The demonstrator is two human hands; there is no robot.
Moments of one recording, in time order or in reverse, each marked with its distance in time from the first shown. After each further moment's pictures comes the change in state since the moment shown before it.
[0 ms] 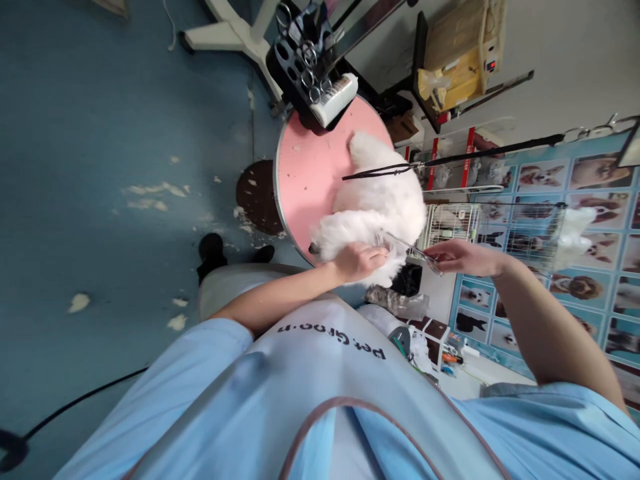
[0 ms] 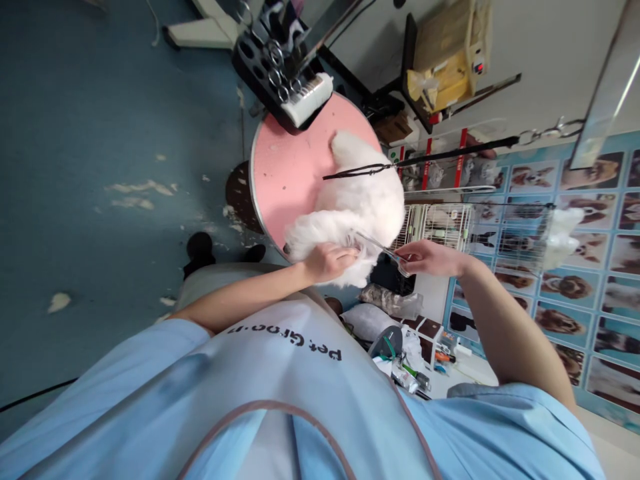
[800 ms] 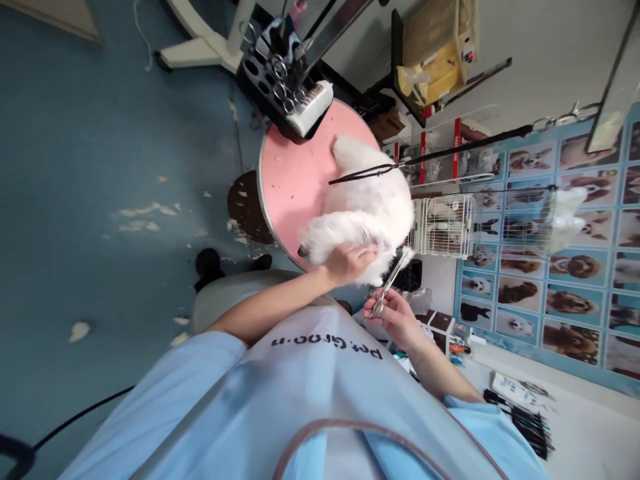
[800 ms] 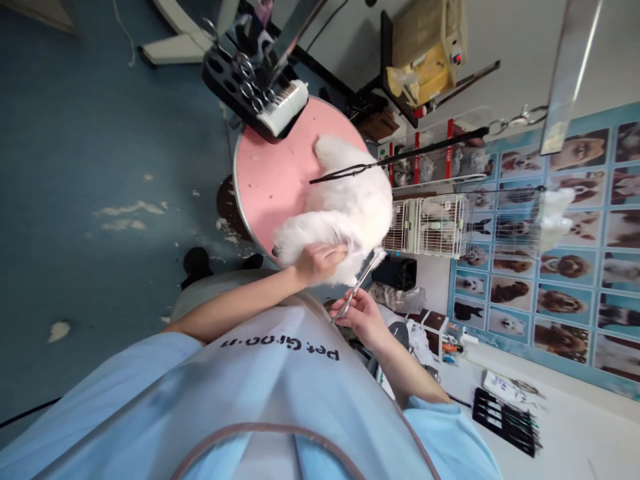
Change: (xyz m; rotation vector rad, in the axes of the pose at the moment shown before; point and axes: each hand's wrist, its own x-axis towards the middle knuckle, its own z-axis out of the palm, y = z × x) left_hand 0.005 -0.003 -0.006 -0.067 0.173 -0.029; right_hand 0.029 -0.038 0.211 1.506 0.390 -0.140
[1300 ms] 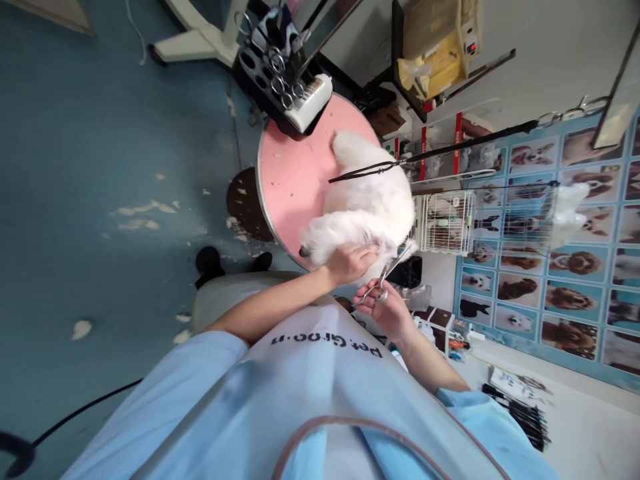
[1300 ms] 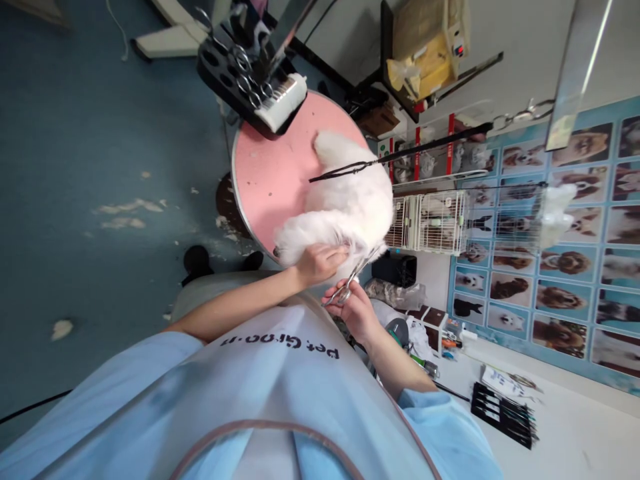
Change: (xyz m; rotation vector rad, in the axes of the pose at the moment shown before) left_hand -0.003 0.003 0.001 -0.015 -0.140 -0.017; right_hand 0.016 -0.001 0.020 0.104 0.010 -0.051
